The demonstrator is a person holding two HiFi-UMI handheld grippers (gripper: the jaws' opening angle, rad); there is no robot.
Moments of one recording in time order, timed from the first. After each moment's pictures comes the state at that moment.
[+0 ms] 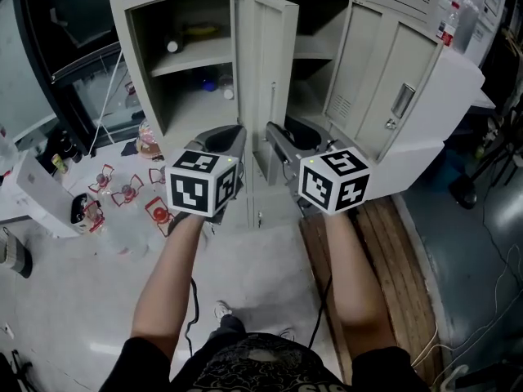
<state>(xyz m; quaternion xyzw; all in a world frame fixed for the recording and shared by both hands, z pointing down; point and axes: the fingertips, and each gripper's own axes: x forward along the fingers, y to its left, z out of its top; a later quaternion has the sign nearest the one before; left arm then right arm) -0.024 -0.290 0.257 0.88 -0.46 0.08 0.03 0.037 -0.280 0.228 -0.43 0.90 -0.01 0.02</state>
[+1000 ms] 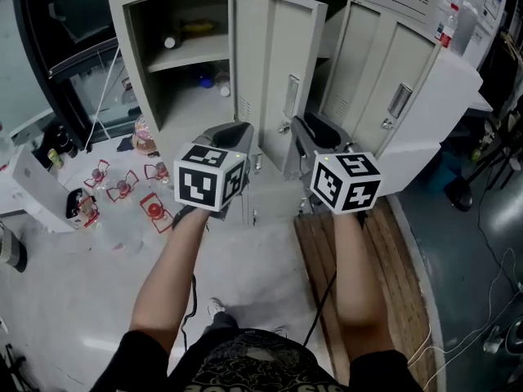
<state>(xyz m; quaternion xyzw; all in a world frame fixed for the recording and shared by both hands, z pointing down) 0.001 -0.292 0.261 0.89 -0.45 0.08 0.03 0.096 -0.285 0.228 -0.51 0.86 0.01 0.01</state>
